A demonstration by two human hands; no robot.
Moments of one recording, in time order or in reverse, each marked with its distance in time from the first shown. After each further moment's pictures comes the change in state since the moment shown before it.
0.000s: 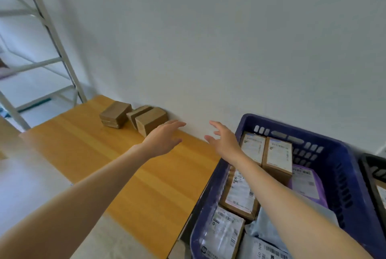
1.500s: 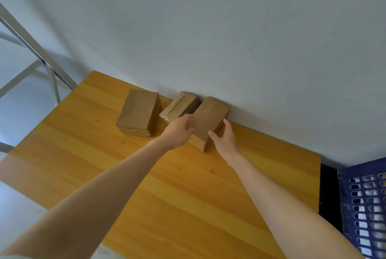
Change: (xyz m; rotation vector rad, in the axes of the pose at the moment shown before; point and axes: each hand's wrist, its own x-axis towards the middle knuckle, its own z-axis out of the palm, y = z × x) left_hand 0.228 -0.374 0.027 -0.311 -0.325 -0.161; right_hand 0.302 0.007 0.337 0.299 0.093 0.608
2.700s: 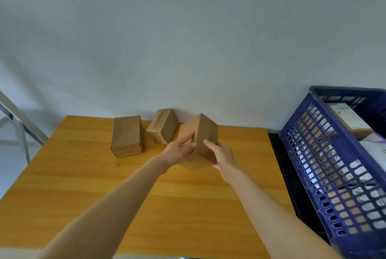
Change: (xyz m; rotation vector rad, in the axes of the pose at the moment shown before) left_hand -0.126 0.016 -0.021 -0.431 -0.395 0.051; right_hand -0.182 -0.024 0.006 0.585 0.215 0.095
